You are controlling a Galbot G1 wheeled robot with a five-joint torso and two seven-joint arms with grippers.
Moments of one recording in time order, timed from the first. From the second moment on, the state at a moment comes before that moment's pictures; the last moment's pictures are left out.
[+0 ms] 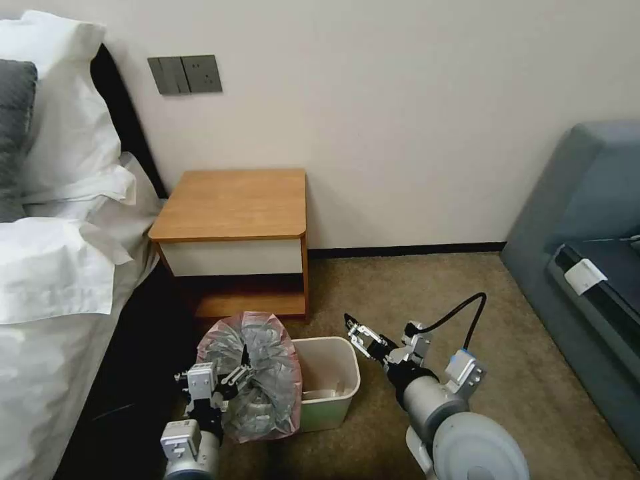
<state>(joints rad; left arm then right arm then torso) 1.84 -1.46 -0.44 -2.21 -0.11 0.15 -0.28 -1.48 1.25 0.14 2.35 1.07 -0.33 0.67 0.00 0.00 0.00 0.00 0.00</state>
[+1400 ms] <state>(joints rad) 1.79 -1.43 -0.37 -2.11 -0.14 0.19 -0.28 -1.53 1.28 0.14 2.34 1.02 -0.32 0.66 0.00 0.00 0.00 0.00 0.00</state>
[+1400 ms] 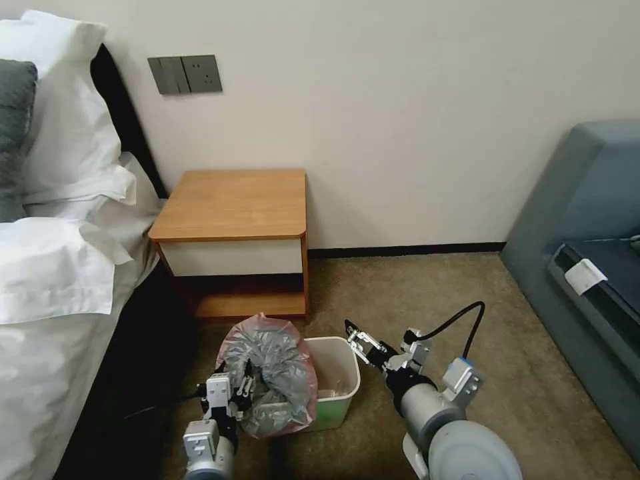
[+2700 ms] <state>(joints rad) 1.70 -1.42 -0.35 -2.06 -0.26 0.31 -0.33 -1.55 1.27 0.17 2.34 1.01 -0.31 0.65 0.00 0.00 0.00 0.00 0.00</state>
